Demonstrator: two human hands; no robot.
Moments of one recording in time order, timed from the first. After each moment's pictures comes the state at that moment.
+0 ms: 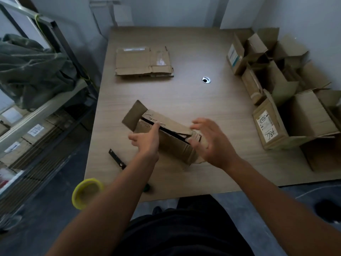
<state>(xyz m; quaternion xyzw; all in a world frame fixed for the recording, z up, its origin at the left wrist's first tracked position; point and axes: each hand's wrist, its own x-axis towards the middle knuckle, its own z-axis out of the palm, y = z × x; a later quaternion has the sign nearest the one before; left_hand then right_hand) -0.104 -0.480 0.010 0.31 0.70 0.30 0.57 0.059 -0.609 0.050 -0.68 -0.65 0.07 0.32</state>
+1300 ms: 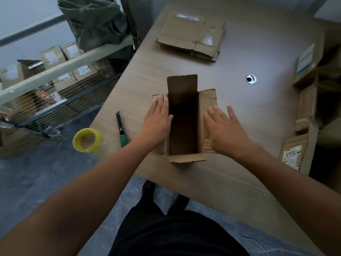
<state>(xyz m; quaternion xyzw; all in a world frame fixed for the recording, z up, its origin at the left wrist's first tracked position) -0.067 -0.490 -0.017 0.76 0.62 0.04 0.19 0.162 -0.542 0.055 -0.59 -0.80 0.07 -0.14</state>
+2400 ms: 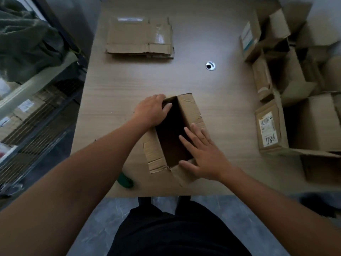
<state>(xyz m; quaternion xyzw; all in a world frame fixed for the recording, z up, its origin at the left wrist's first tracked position) -0.033 -0.385 -0.005 0.87 0.46 0.01 0.19 0.114 -0.609 0.001 -0.64 -0.76 0.12 0.01</state>
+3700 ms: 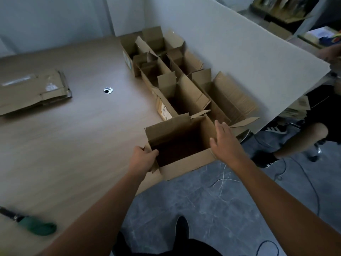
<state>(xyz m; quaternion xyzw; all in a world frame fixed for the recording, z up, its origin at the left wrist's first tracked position) 0.126 -0.685 0.014 0.65 0.53 -0.02 0.54 0.315 -0.900 0.061 -0.93 -0.30 0.11 0.15</state>
